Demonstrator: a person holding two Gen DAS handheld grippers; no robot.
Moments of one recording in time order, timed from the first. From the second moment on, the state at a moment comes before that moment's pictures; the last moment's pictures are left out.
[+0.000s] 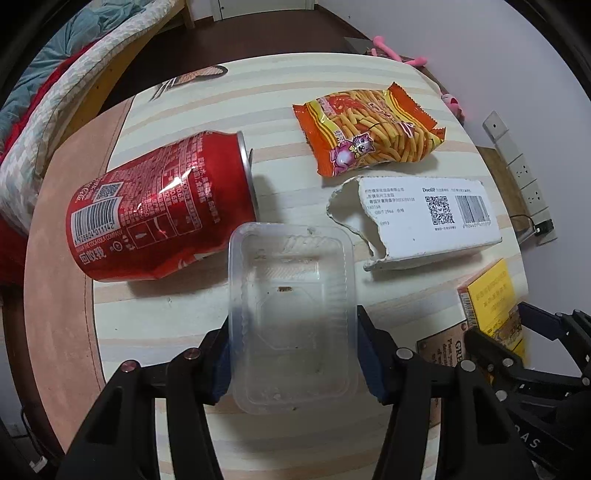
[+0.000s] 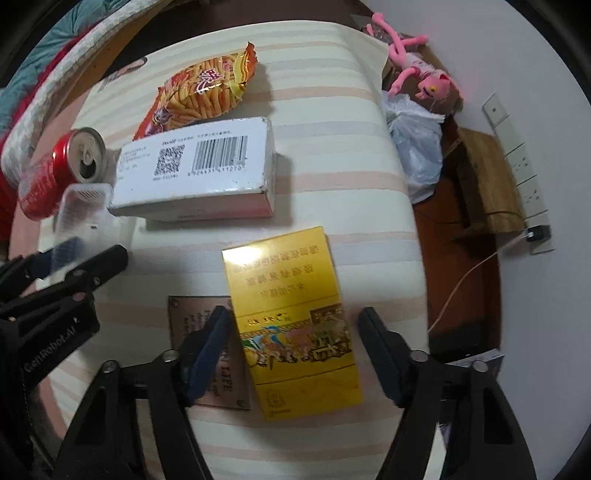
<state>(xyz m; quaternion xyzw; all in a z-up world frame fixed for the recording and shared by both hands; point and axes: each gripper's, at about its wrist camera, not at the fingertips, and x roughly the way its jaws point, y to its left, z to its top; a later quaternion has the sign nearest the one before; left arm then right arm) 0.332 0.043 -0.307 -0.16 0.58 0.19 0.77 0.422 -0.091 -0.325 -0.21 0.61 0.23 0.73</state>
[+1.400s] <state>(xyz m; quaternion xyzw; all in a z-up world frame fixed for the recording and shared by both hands) -0.053 0.232 -0.130 -0.21 0.37 0.41 0.81 0.110 0.162 -0.168 -0.16 0.51 0.53 0.66</state>
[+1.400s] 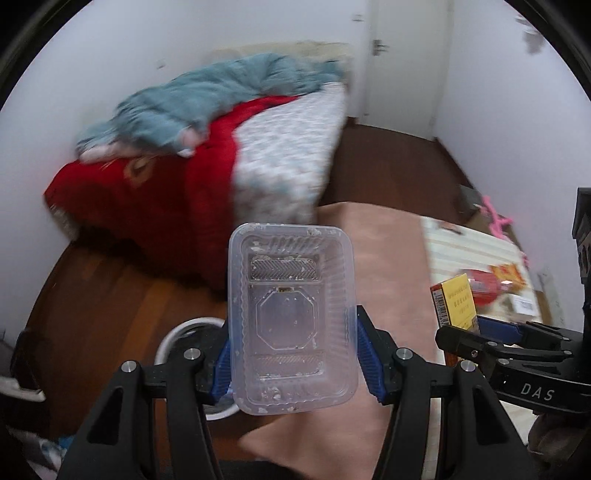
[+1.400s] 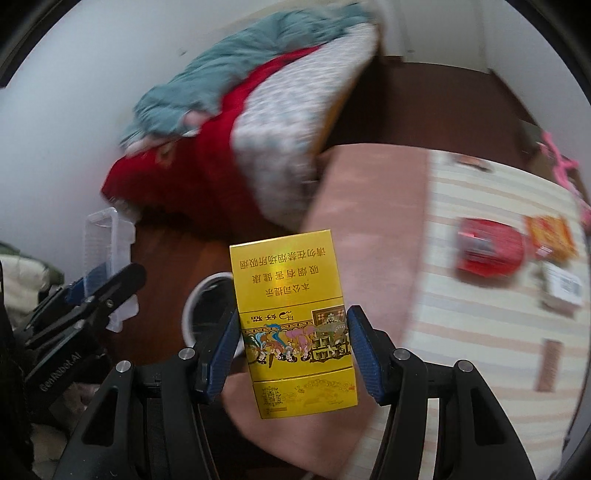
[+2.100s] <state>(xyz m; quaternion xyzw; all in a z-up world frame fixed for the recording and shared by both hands) -0.232 0.431 -0.359 -0.51 0.43 0.41 0.62 -0.038 0.391 -0.389 -0.31 0.61 0.51 0.52</state>
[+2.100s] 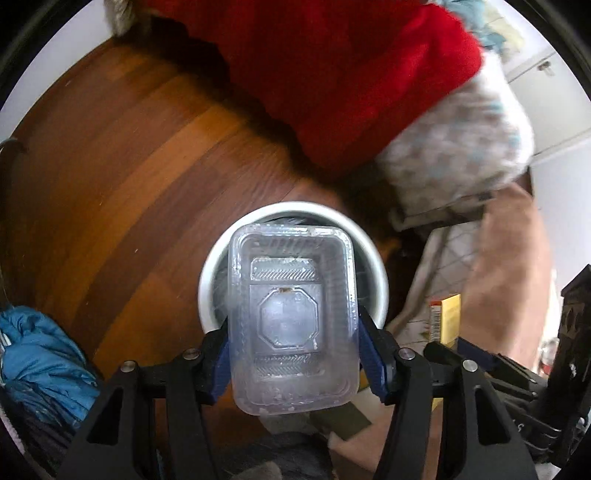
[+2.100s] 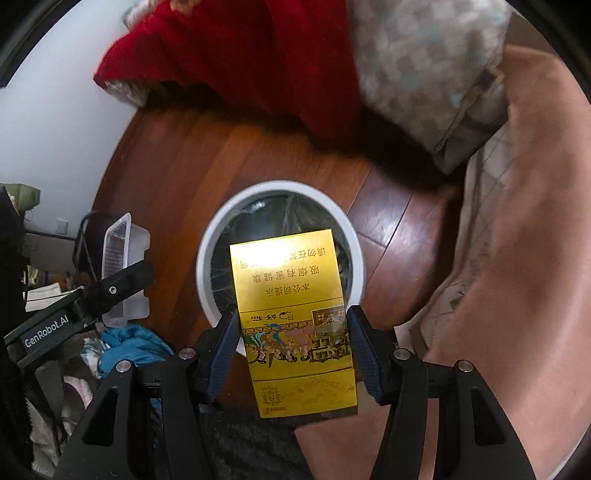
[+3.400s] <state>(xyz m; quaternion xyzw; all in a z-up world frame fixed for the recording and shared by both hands) -0.240 0.334 -0.267 -0.36 0.43 0.53 0.64 -0.051 0.315 -0.318 -0.36 0.53 0.54 0.55</state>
